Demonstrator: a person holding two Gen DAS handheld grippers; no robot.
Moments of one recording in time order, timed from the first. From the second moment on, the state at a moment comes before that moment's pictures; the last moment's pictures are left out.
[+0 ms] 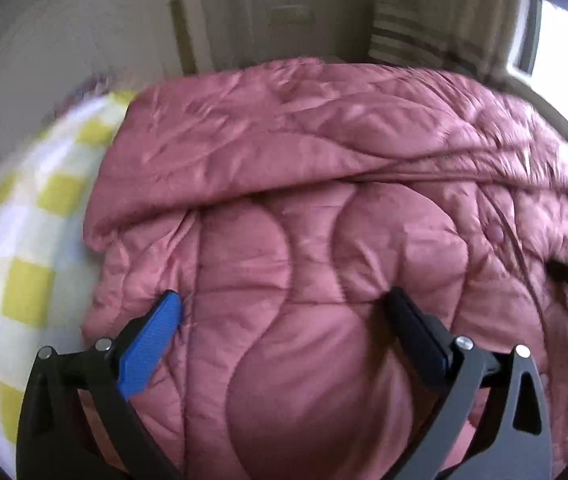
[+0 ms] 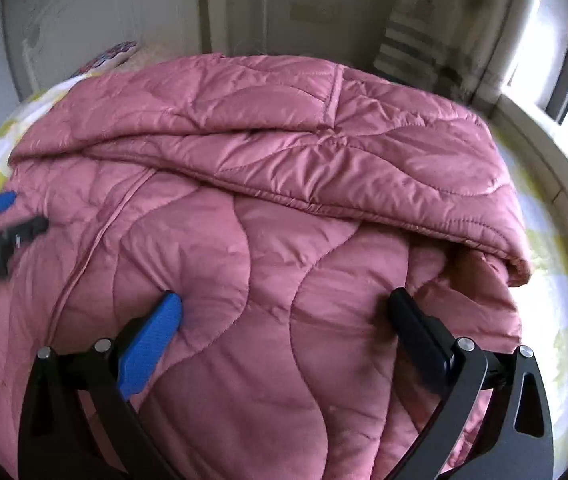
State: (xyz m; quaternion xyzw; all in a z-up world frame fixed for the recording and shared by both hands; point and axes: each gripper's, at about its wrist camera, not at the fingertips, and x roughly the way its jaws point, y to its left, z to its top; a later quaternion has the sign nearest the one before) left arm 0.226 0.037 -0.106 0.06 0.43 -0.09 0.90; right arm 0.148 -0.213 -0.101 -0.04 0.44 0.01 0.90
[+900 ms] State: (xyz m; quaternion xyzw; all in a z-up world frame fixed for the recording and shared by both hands) left arm 0.214 0.075 -0.101 0.03 0.44 -0.03 0.90; right arm 0.082 -0.214 -0.096 0.01 0.43 0.00 0.90
